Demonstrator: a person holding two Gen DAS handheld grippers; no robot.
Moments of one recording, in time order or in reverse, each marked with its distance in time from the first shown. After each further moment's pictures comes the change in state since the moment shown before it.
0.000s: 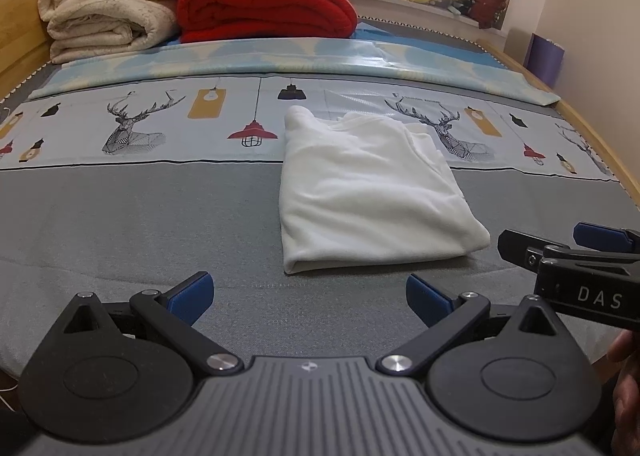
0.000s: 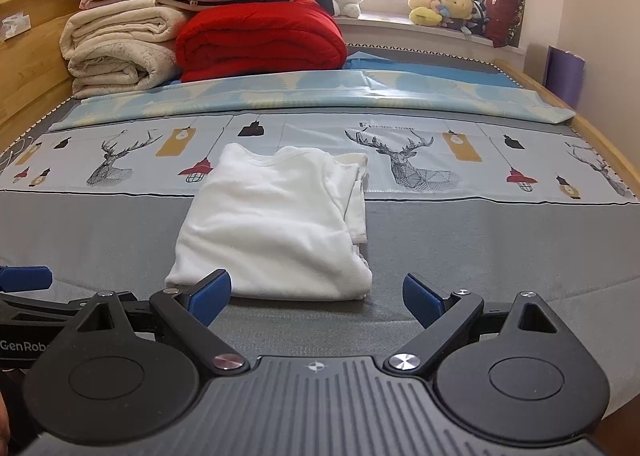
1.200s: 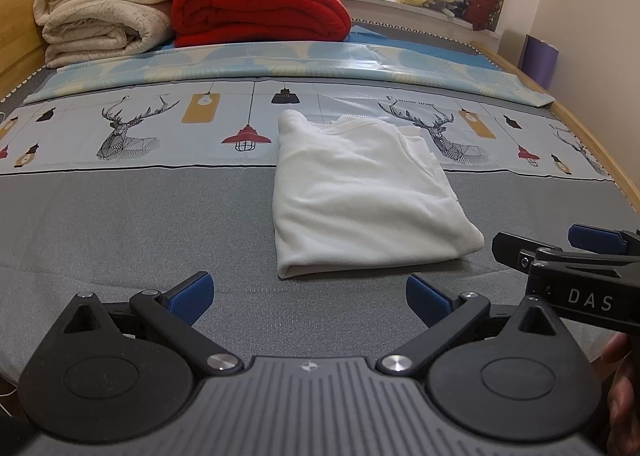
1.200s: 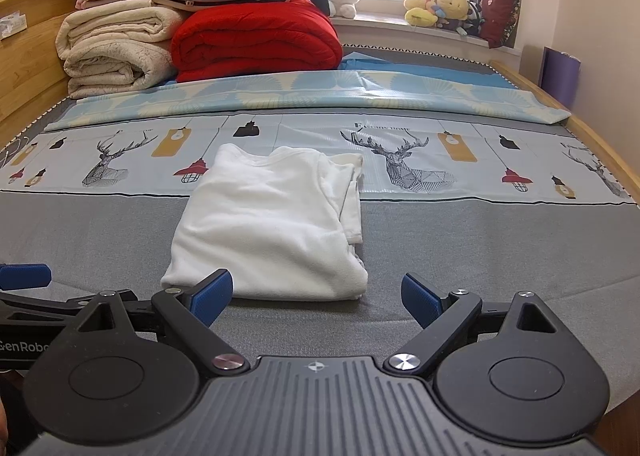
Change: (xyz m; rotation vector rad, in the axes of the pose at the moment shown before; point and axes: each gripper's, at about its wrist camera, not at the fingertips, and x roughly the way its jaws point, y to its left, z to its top) left arm 0.001 -0.001 0.000 0.011 -0.011 -0.018; right arm 0.001 0.002 -0.001 0.002 -0.002 -0.014
